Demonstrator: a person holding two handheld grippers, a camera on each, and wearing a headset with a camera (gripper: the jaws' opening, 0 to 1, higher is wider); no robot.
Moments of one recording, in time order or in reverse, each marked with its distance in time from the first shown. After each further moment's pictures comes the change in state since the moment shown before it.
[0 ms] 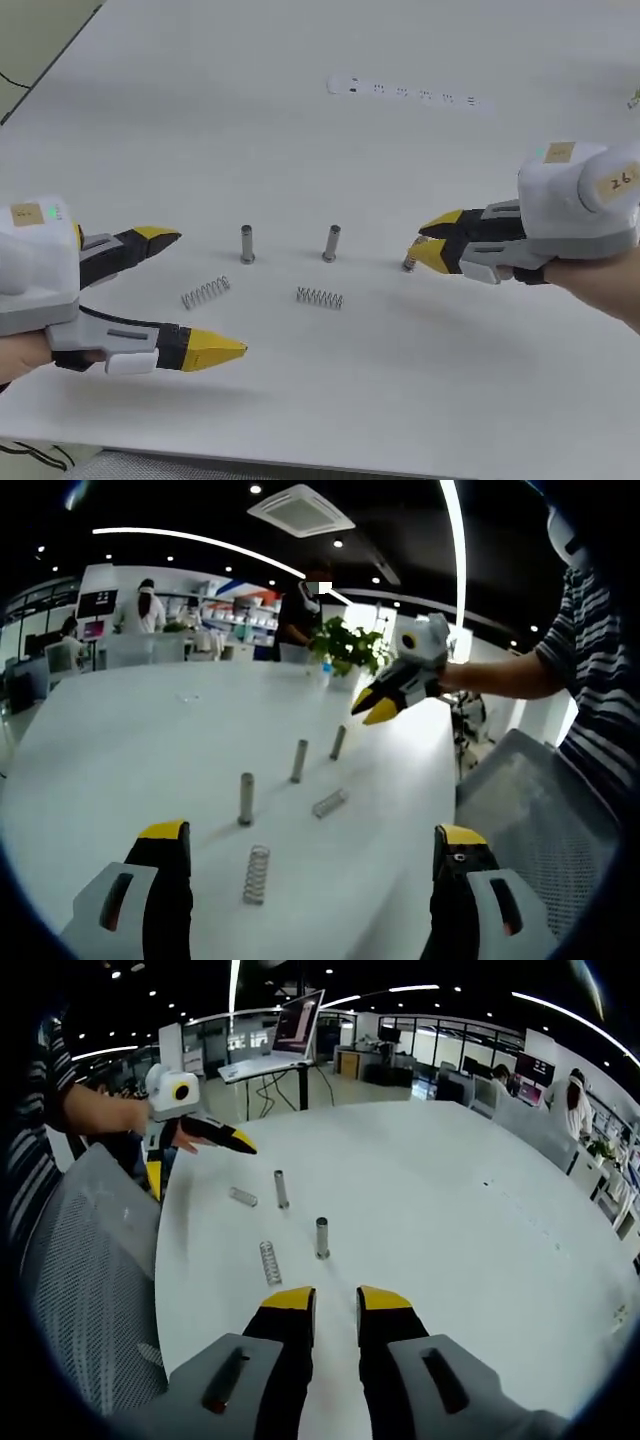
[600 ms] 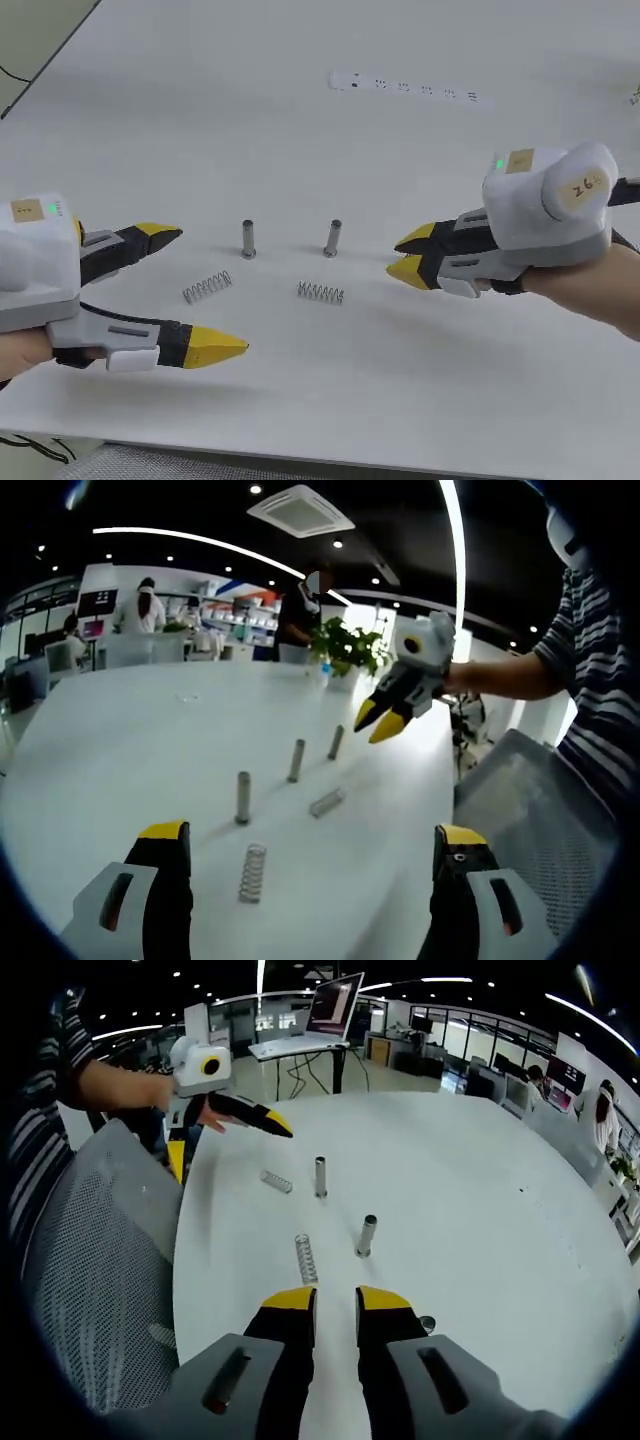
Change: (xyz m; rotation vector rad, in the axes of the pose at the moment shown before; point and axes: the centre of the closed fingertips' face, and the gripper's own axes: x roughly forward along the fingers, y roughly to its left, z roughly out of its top) left arm 0.000 -0.003 -0.001 -0.004 -0.002 -0.004; right arm 0.018 0.035 -0.002 -0.093 0.086 0.105
